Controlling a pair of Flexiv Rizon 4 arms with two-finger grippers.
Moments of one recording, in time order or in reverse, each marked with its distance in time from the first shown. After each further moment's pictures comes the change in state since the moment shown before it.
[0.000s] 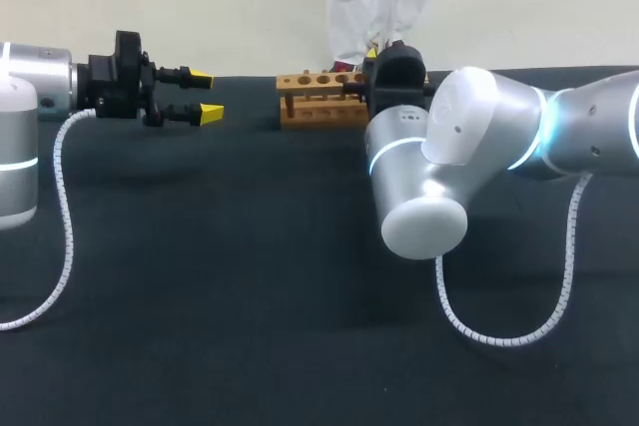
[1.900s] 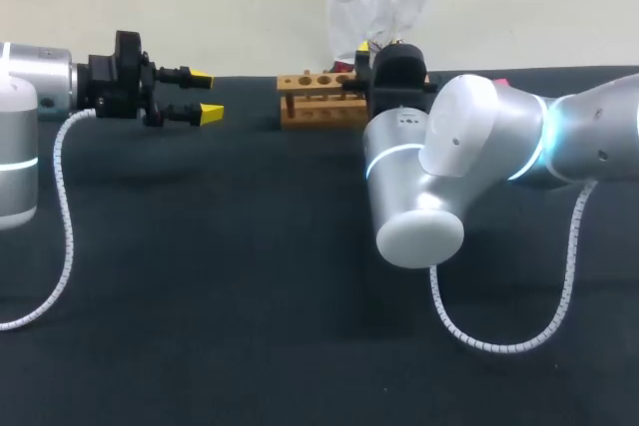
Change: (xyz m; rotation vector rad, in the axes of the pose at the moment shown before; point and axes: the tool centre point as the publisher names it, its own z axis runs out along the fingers) left arm 0.000 0.000 0.000 0.000 0.000 0.000; right arm -0.024 0.004 -0.015 0.011 -0.066 -0.015
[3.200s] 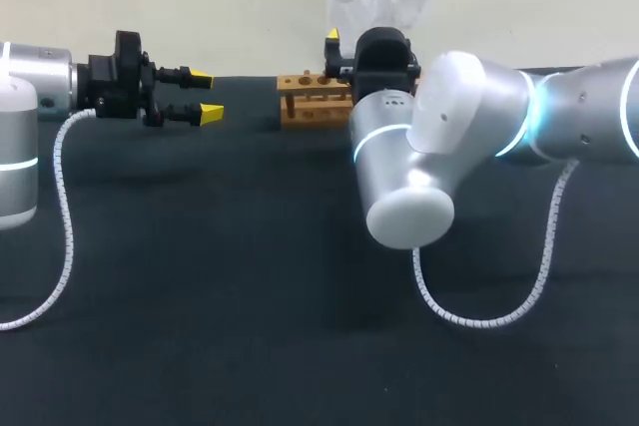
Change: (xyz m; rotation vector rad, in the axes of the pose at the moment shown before) left arm 0.000 0.000 0.000 0.000 0.000 0.000; right arm -0.010 0.029 0.015 -0.044 0.022 -0.012
